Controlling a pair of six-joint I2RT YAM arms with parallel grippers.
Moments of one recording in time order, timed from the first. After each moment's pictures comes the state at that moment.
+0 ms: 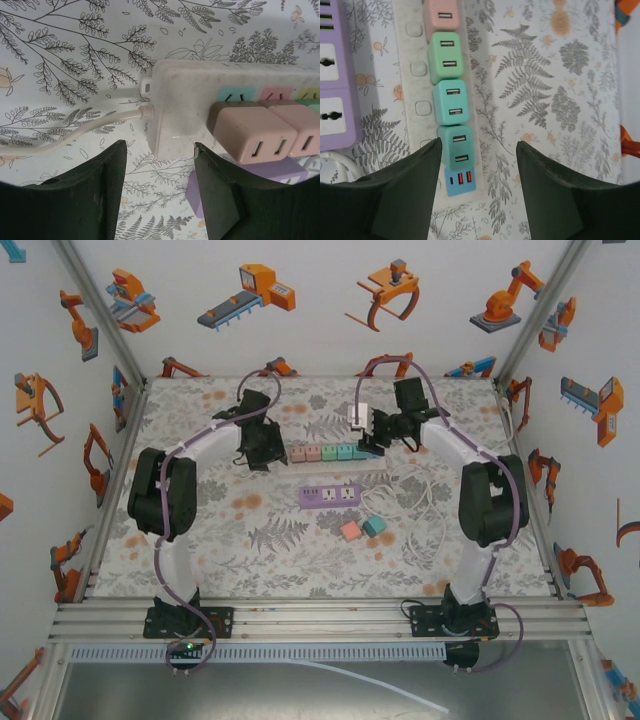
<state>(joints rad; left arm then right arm) -0.42 1.98 1.46 -0.57 0.06 -0.58 0.28 1.89 1.43 -0.44 -0.74 -1.20</state>
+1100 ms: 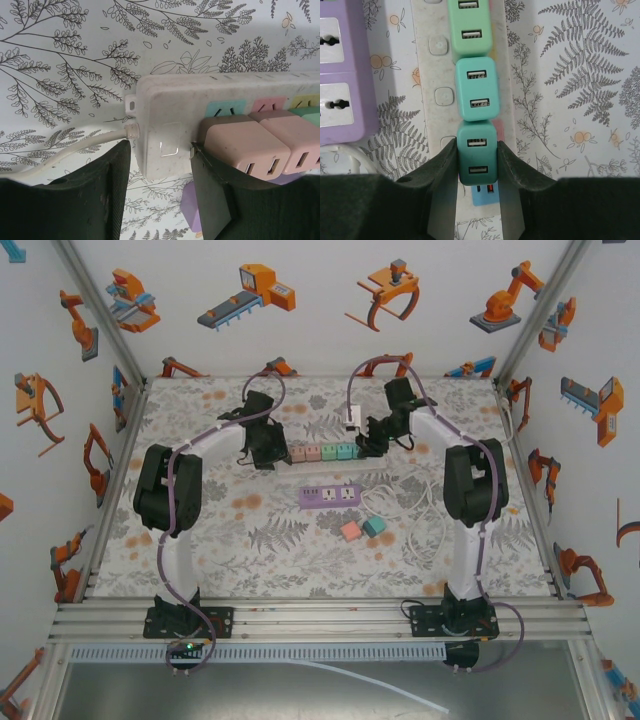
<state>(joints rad) -0.43 2.02 1.46 -0.52 0.08 -0.57 0.28 2.08 1.62 -0.68 -0.74 -1.19</state>
